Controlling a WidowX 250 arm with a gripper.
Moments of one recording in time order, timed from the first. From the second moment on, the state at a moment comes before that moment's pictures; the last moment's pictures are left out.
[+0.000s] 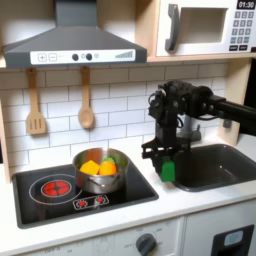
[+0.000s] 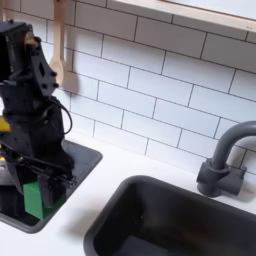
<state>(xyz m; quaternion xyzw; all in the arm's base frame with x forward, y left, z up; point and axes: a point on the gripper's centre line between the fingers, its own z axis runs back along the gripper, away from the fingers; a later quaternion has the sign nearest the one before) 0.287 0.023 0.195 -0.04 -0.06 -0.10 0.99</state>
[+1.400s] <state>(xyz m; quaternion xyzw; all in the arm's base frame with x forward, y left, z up) 0.321 0.035 0.165 0.00 -0.05 -0.13 0.99</state>
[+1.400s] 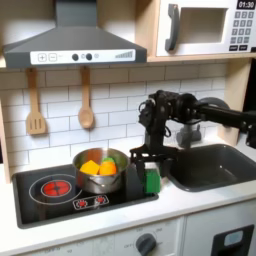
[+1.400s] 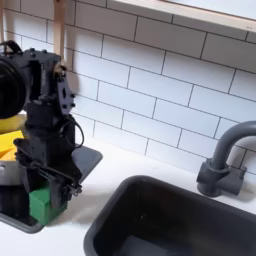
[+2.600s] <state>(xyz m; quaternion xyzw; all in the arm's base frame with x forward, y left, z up) 0.326 0.131 0.229 0.01 -0.13 -0.02 0.99</state>
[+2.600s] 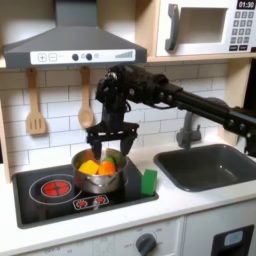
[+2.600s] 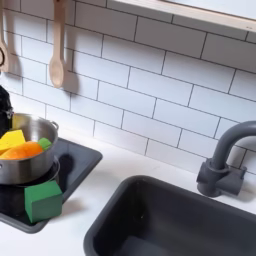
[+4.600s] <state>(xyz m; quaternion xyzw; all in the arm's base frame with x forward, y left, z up) 0.350 0.136 0.206 0.04 -0.14 -0.06 0.99</state>
